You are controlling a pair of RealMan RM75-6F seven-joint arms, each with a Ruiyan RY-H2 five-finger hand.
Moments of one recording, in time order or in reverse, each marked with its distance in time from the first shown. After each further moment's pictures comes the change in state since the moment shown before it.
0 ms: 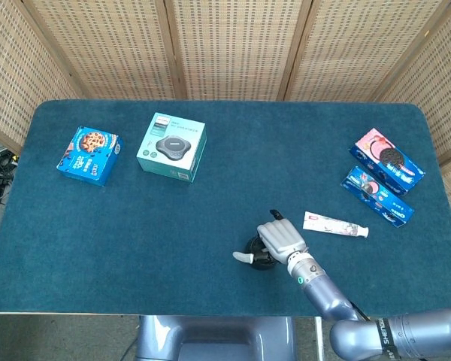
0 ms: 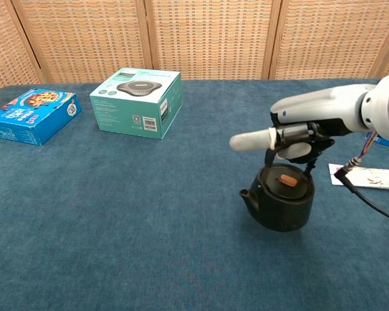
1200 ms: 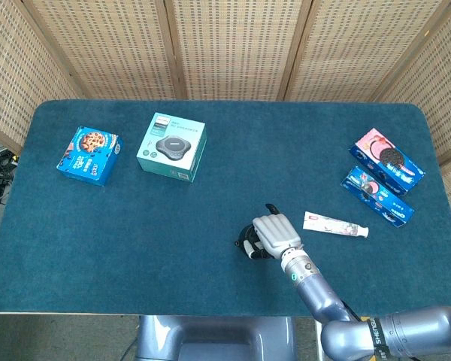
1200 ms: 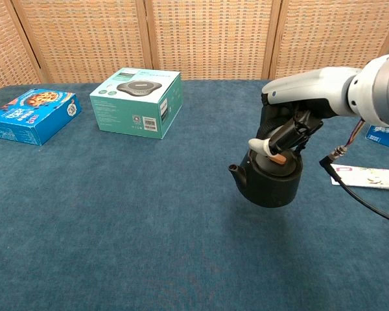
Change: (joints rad) left arm 0.003 0.000 -0.002 0.000 0.001 0.007 -0.002; right arm 0.024 -0.033 0.038 -0.021 0.053 0.088 0.031
